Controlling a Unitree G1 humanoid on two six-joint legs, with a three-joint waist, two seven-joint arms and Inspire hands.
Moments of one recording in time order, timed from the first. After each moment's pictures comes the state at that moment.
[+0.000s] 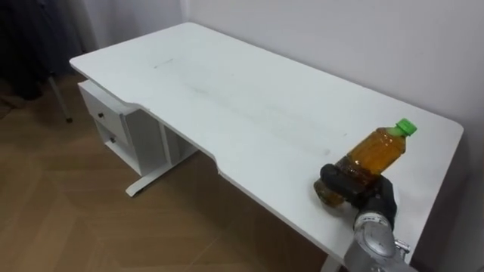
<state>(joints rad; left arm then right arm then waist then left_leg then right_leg) 0.28 0.25 -0.14 1.01 -0.29 0.04 0.01 -0.72 -0.25 0.25 0.83 0.70 -0.11 -0.58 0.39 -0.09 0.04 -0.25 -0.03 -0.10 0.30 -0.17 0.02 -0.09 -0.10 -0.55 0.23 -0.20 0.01</state>
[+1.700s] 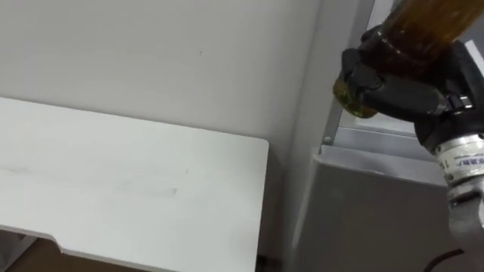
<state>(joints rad) 0.36 0.23 0.12 1.04 -0.14 0.04 -0.01 -0.46 -0.52 -0.05 -0.19 0.42 0.05 -0.19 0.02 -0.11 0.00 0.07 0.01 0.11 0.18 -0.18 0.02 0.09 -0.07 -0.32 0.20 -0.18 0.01</state>
